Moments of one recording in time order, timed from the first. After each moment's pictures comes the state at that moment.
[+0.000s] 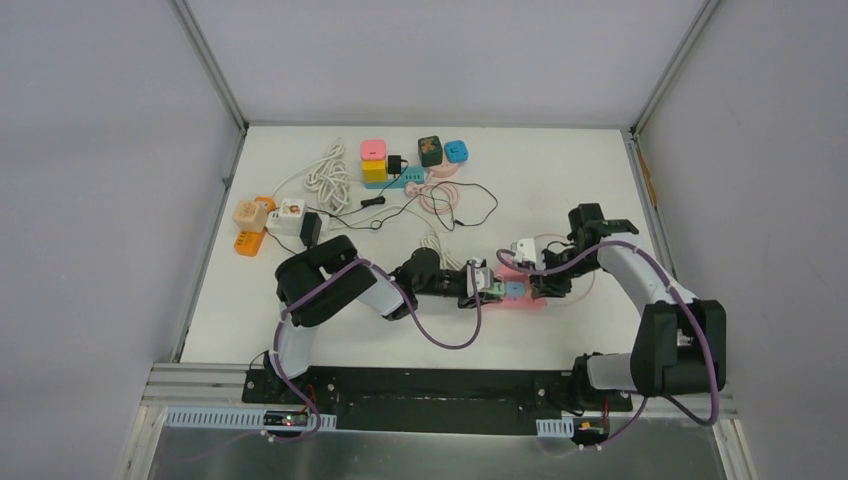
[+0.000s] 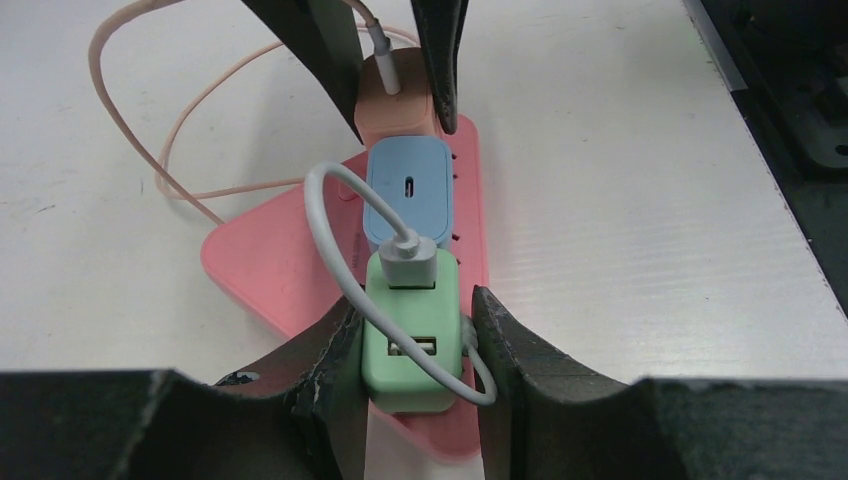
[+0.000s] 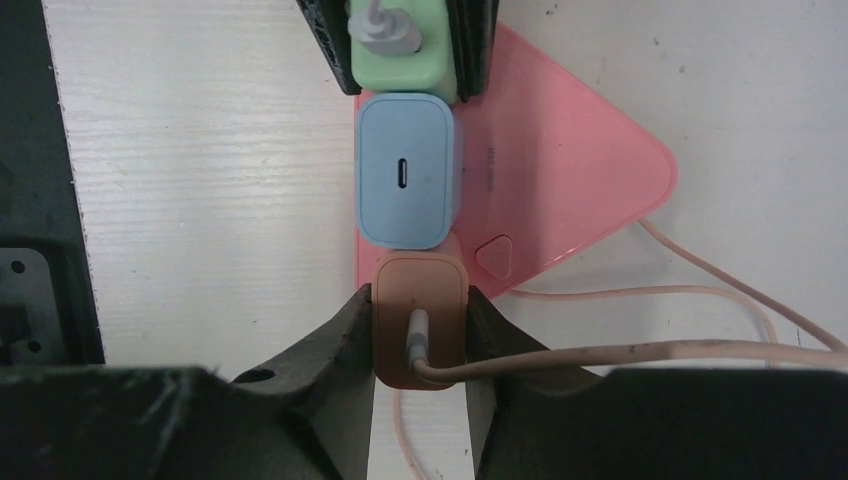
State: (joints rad) left arm -0.97 1.99 0.74 1.20 0.59 0.24; right arm 0.11 1.38 0.89 -1.06 -0.67 -1.49
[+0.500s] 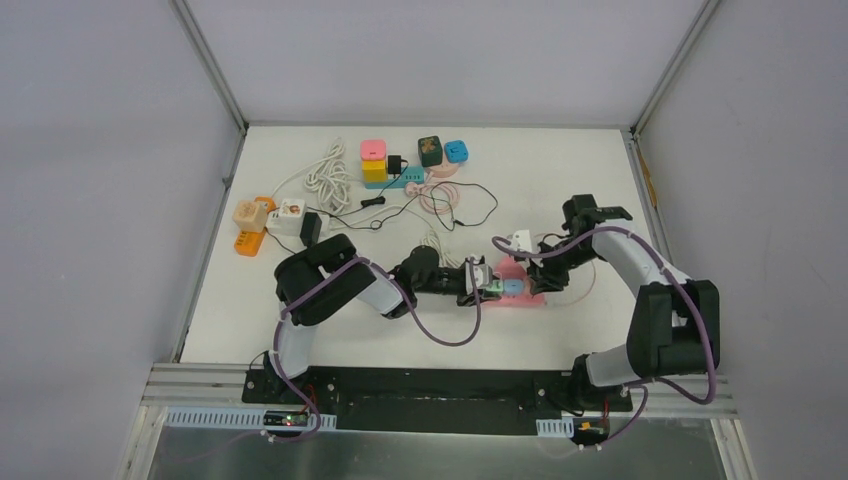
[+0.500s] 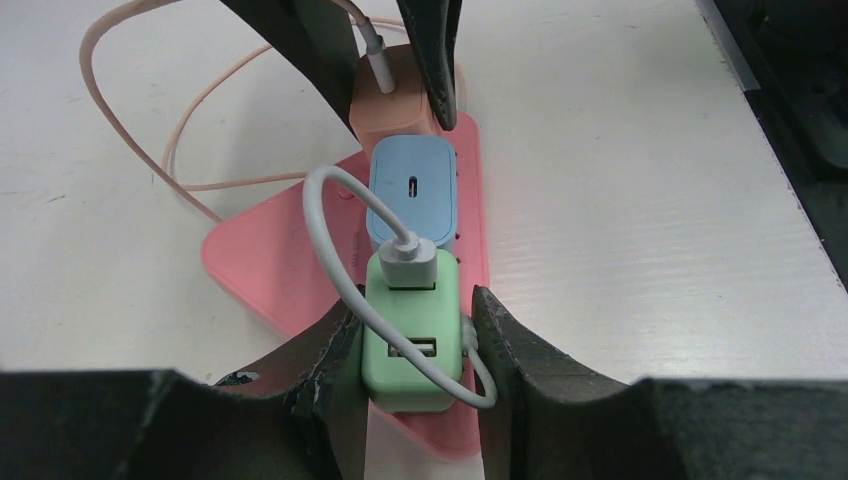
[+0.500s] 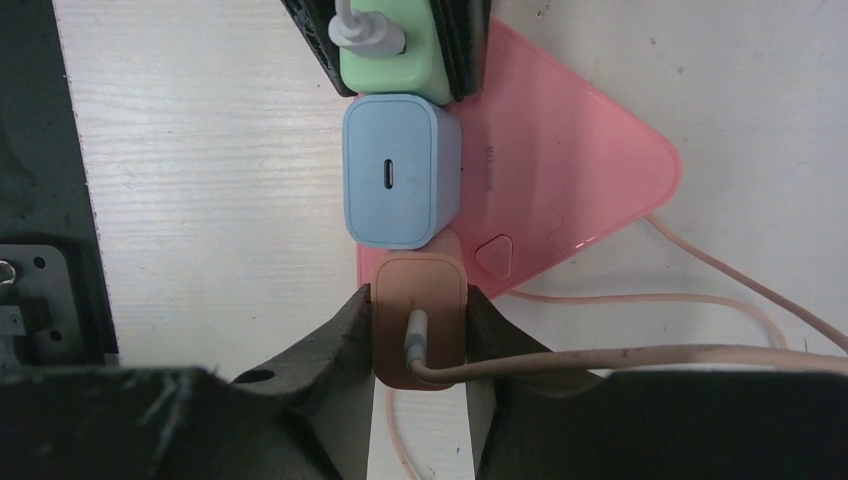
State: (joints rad) left arm -0.96 1.99 0.75 1.19 0.59 0.24; right arm 0.13 1.45 0.96 -1.09 -0.65 -1.46
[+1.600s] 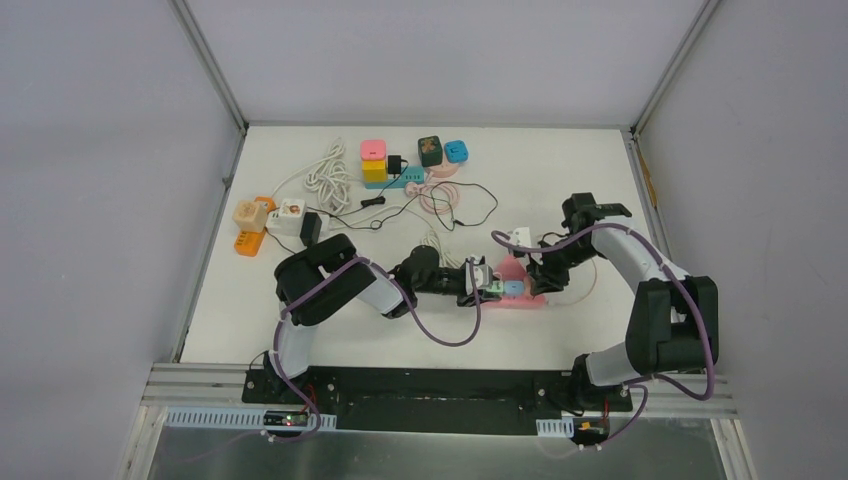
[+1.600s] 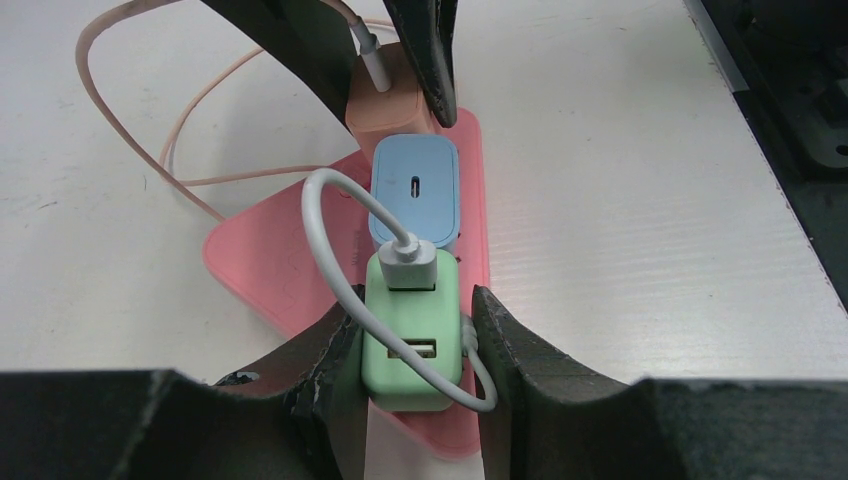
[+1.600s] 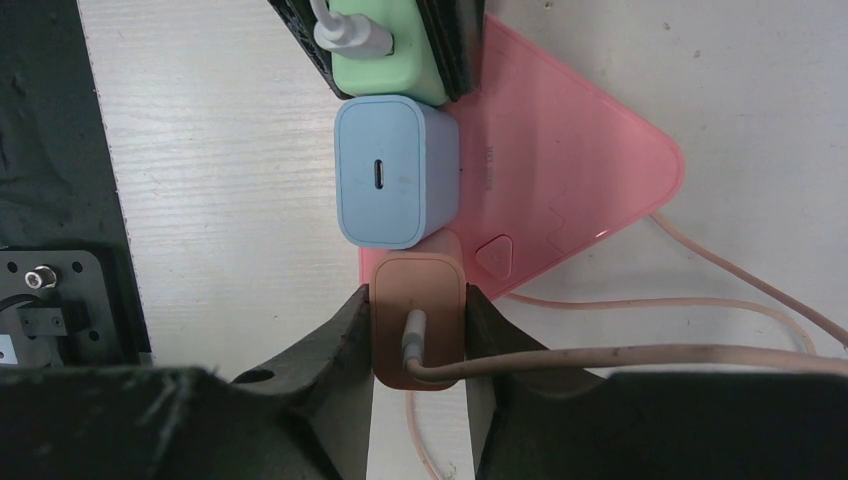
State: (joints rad) left arm -0.96 1.99 0.75 1.19 0.59 0.24; right arm 0.13 1.46 0.97 -1.11 -0.64 -1.42
